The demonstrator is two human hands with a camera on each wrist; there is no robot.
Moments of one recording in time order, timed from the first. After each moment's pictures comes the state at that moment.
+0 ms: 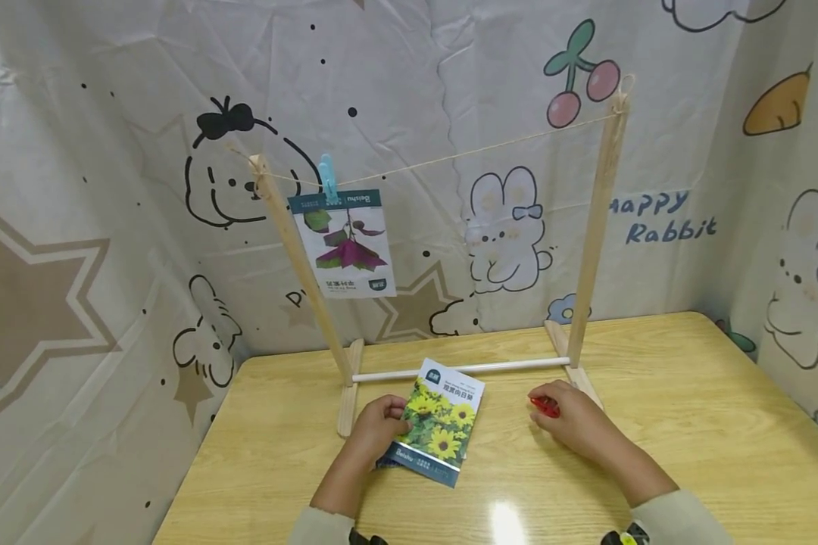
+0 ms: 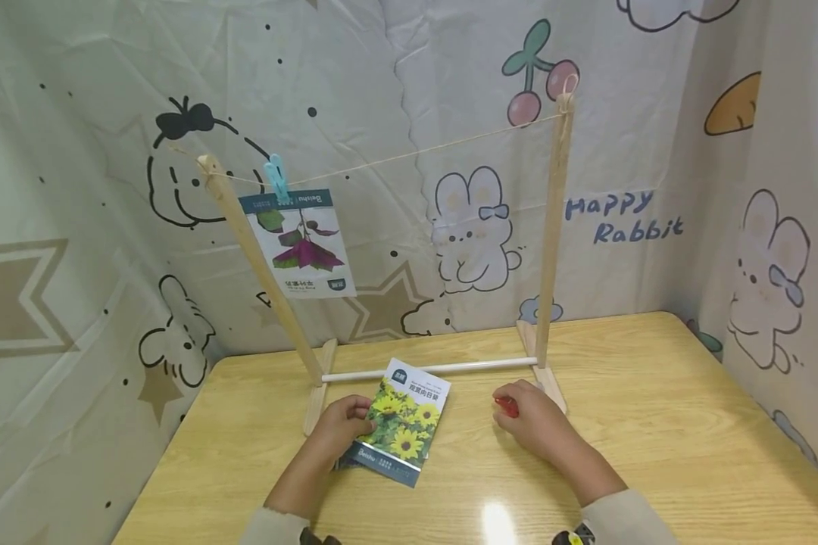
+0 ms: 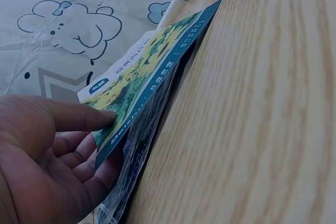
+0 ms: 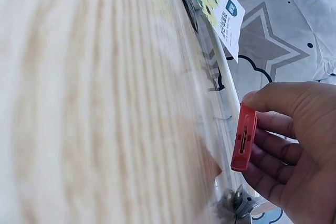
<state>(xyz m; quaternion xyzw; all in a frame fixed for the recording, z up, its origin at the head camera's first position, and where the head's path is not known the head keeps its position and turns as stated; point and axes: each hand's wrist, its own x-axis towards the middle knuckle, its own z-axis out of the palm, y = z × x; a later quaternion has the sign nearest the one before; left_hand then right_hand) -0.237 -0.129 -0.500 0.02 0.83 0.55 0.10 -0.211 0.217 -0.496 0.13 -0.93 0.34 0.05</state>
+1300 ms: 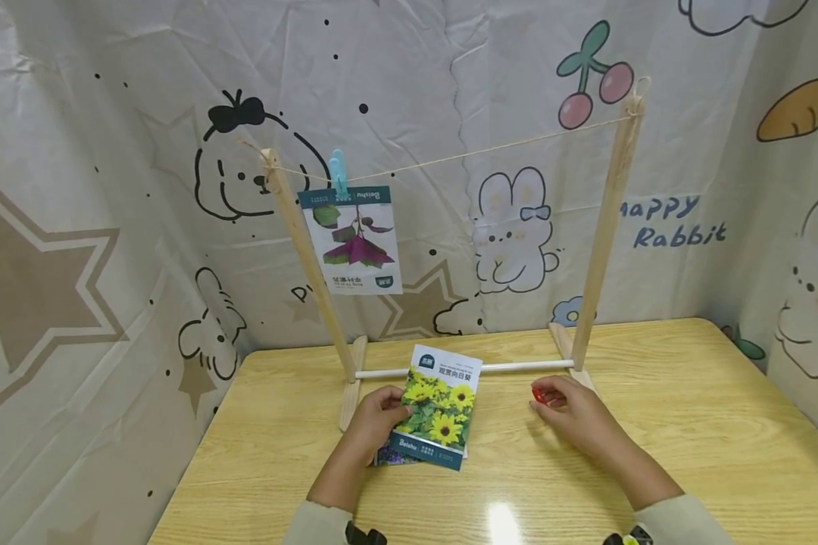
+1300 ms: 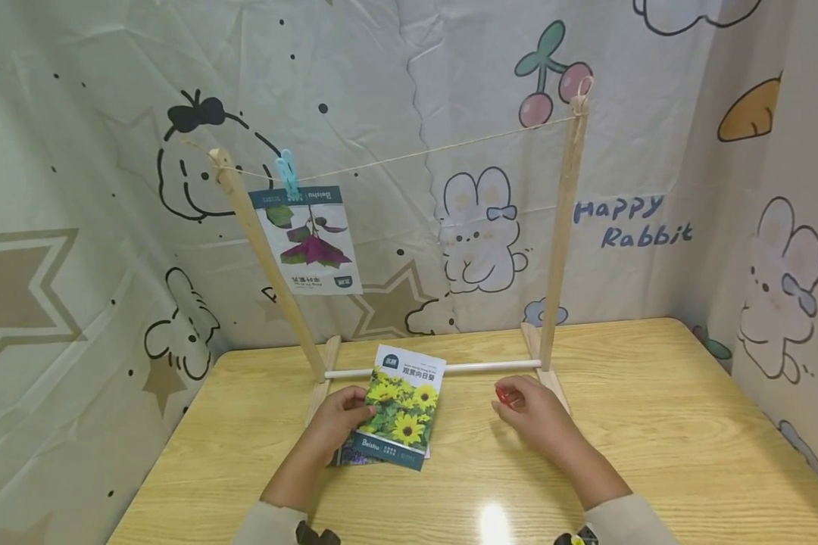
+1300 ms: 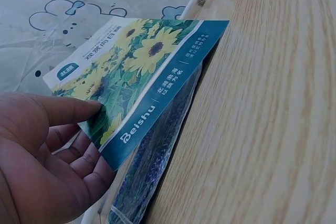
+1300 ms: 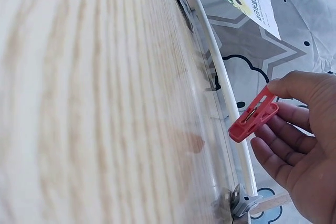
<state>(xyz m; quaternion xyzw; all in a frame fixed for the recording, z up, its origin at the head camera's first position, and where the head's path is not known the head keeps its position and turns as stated) -0.215 -0.124 -0.455 0.03 0.81 0.58 0.07 -0.214 0.216 -0.491 0.11 -0.90 0.40 0.08</state>
